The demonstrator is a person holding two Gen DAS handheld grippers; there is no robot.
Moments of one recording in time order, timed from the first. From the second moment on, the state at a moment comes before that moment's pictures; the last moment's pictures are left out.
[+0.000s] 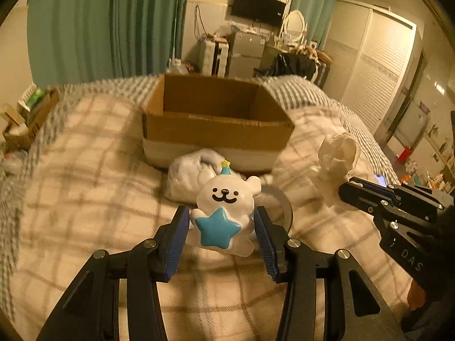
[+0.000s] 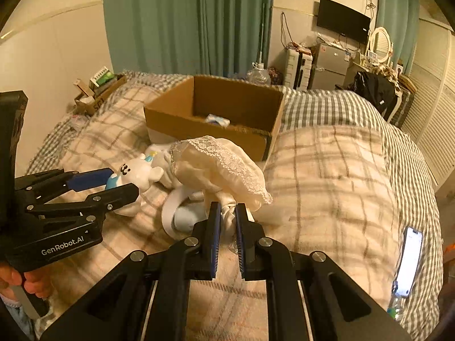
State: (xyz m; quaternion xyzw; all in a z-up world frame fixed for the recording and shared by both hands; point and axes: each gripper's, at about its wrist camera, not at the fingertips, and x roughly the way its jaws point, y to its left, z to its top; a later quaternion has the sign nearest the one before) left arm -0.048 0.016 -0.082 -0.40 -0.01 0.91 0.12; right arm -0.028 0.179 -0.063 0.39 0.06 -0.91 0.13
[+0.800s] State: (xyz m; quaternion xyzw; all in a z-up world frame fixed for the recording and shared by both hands) left arm -0.208 0.036 0.012 -0.34 0.04 0.93 0.13; right arm -0.198 0.164 0.045 0.33 0.08 -0.93 0.16
